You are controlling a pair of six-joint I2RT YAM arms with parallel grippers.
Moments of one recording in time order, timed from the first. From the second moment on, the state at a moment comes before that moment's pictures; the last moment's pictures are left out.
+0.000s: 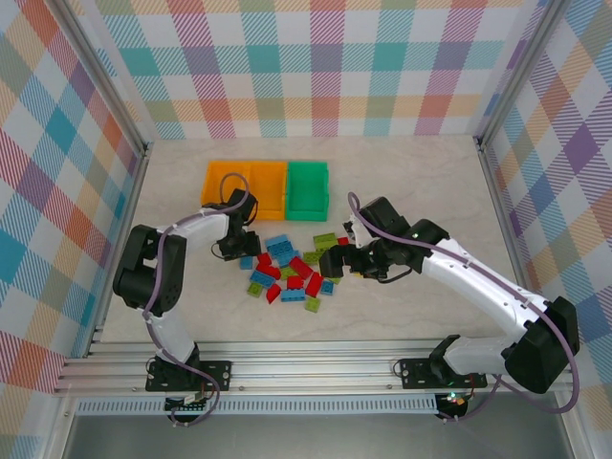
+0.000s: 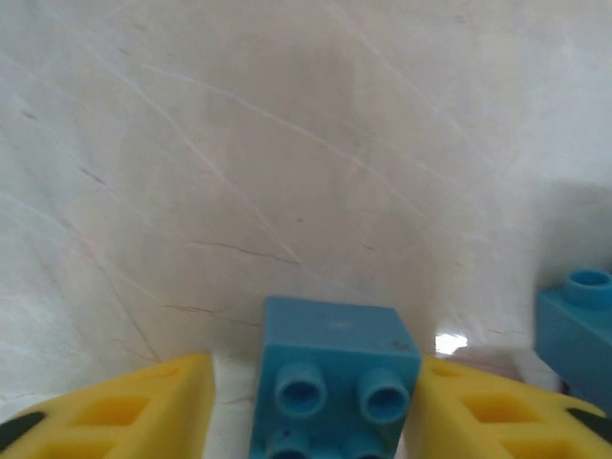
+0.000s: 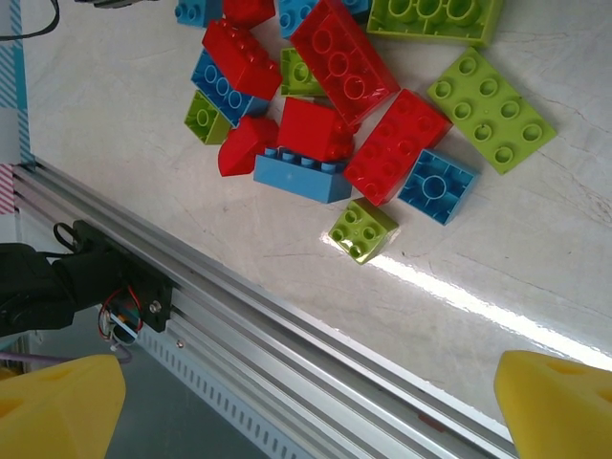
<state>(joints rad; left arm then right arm) -0.33 1.79 1.10 -0.69 -0.03 -0.48 0.71 1.26 1.09 -0.88 -0.40 0.60</state>
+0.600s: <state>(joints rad) -0.24 1.51 1.34 -0.66 -0.16 -0.47 0.73 1.18 1.09 -0.78 -0.33 0.68</state>
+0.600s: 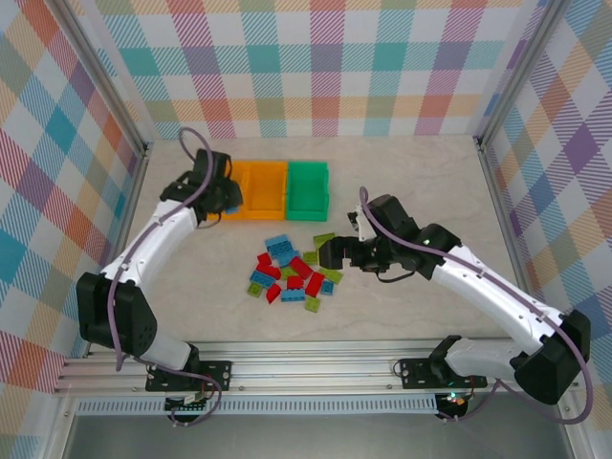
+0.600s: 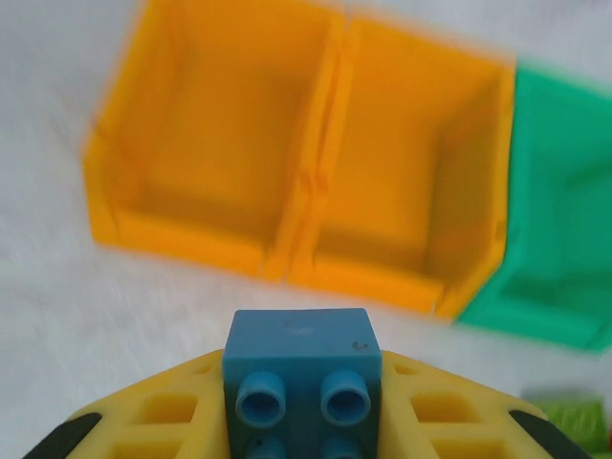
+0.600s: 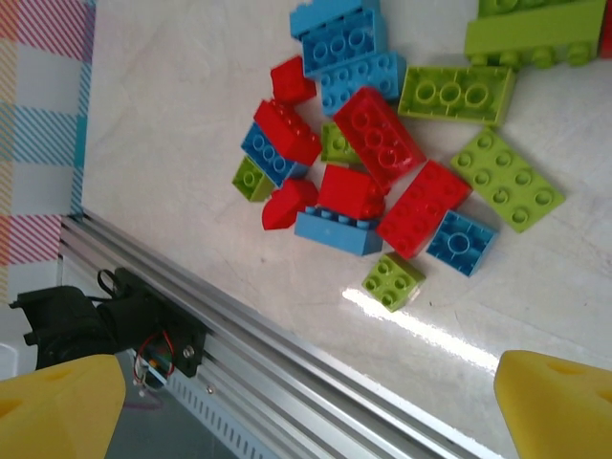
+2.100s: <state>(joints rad) -0.45 0.85 1.09 -0.73 0.35 0.07 0.65 1.83 1.39 -0.84 0.05 0.73</state>
